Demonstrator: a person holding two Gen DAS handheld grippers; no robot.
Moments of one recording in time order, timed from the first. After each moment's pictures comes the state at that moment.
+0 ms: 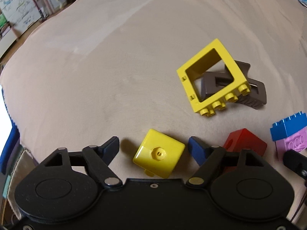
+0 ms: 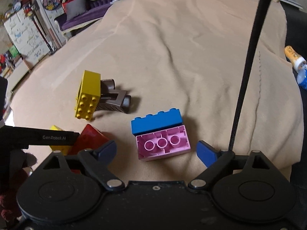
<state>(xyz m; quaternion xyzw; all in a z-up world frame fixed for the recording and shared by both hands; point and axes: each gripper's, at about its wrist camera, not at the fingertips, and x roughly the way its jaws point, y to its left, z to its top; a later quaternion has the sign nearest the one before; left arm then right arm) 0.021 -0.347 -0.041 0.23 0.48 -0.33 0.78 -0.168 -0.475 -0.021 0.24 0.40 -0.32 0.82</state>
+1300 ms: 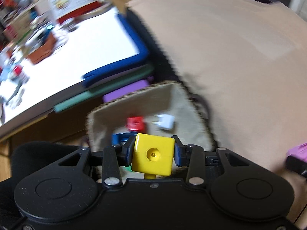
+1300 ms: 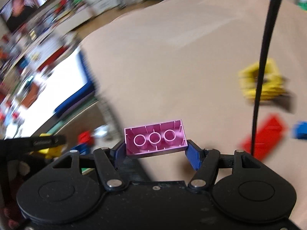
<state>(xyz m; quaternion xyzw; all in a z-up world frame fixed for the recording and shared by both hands) 0.079 -0.048 -0.007 0.05 0.53 -0.07 0.84 -0.018 -0.274 0.001 0.18 0.49 -0.09 0.85</state>
